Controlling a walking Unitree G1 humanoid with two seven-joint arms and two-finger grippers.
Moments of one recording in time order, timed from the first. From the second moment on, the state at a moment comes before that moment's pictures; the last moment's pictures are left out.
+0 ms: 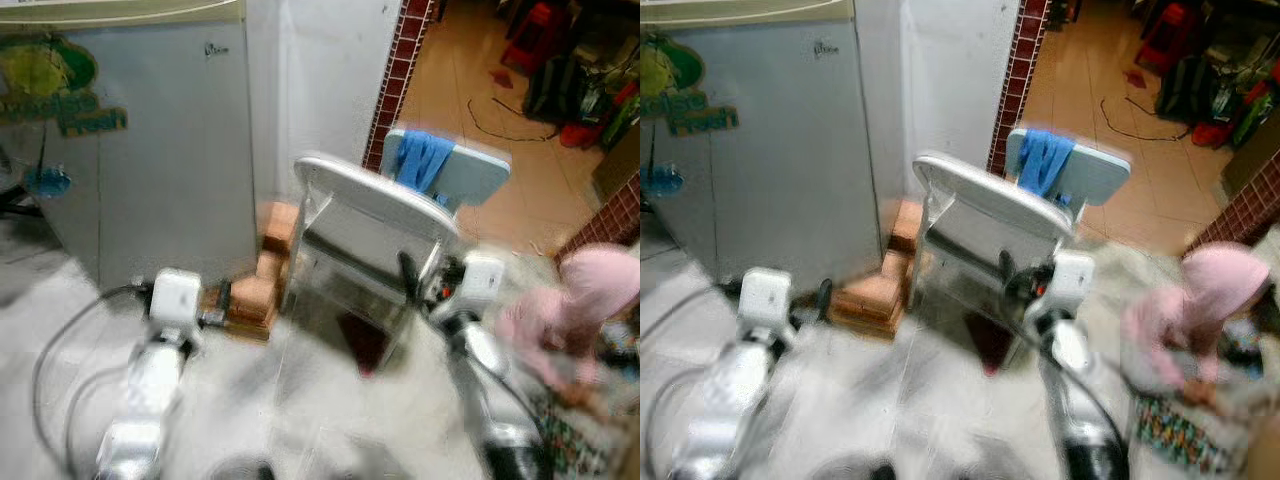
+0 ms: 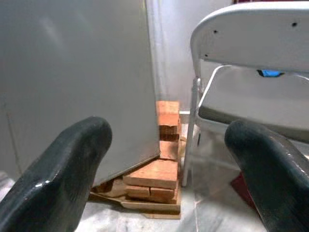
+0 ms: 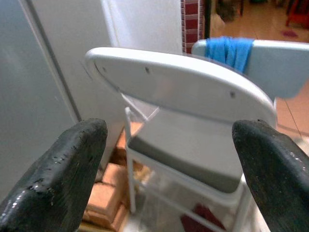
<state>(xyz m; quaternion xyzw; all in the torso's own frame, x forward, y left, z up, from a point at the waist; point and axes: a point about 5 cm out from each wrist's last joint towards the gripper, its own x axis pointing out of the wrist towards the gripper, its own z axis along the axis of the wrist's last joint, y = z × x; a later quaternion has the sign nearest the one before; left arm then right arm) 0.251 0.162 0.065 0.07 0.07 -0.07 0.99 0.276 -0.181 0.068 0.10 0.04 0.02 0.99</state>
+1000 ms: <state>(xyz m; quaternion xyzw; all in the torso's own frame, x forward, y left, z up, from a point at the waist) 0.259 0.151 0.066 0.06 0.06 -0.08 0.99 0.279 -0.193 0.067 0.08 0.05 -0.02 0.99</state>
